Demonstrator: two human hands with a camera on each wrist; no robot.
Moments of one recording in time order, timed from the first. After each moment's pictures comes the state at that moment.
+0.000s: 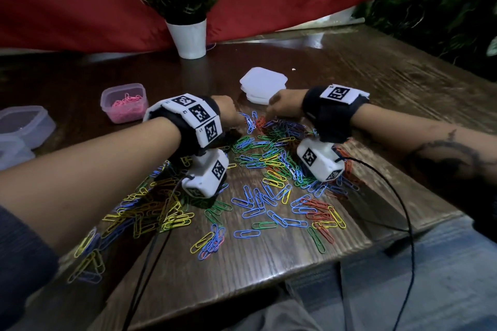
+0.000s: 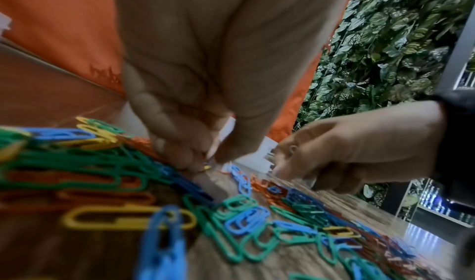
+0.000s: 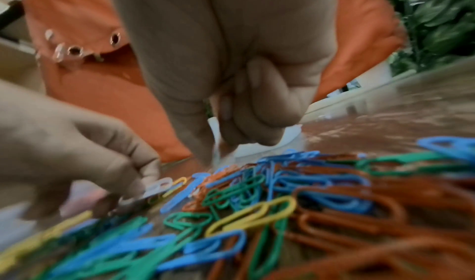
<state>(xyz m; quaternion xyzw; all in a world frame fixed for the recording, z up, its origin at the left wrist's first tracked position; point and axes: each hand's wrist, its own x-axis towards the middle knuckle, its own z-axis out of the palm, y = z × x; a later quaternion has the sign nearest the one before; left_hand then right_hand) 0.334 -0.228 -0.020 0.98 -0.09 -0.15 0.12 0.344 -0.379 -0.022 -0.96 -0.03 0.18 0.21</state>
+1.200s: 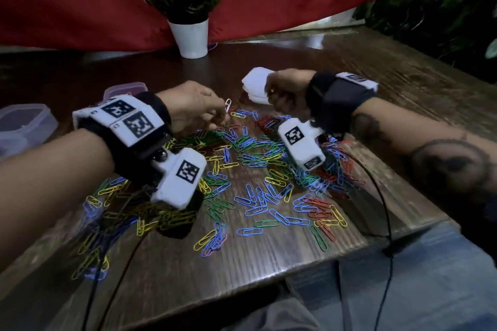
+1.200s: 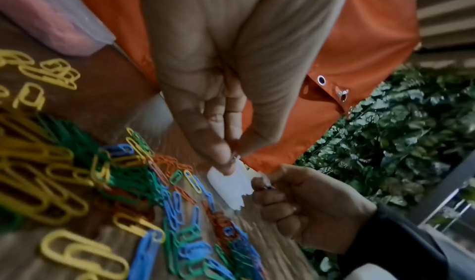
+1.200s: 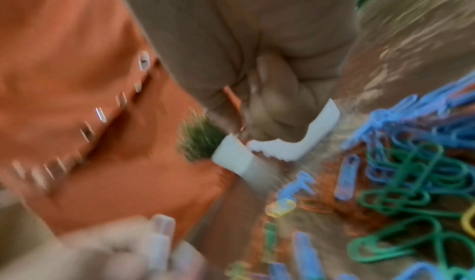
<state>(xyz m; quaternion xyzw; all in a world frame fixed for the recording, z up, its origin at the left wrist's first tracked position) 0.291 -0.188 0.010 0.84 0.00 -0.15 0.52 0.337 -0.368 0.006 -0.80 0.08 0.27 0.53</state>
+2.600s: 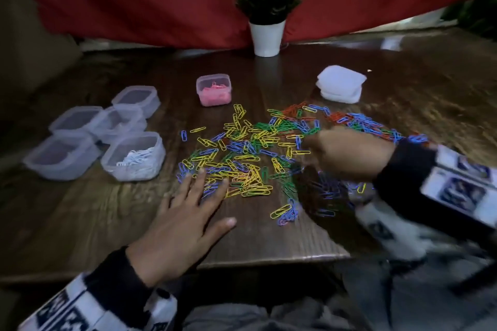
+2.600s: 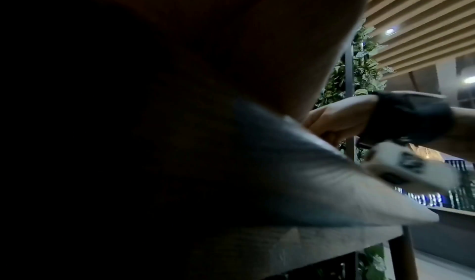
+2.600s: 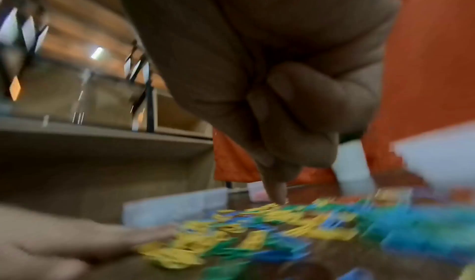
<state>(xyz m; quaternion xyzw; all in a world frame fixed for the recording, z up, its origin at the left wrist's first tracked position) 0.102 -0.072 -0.071 0.99 -0.06 -0.15 0.05 0.200 -0.304 0.002 -0.97 -0.21 0.15 0.04</state>
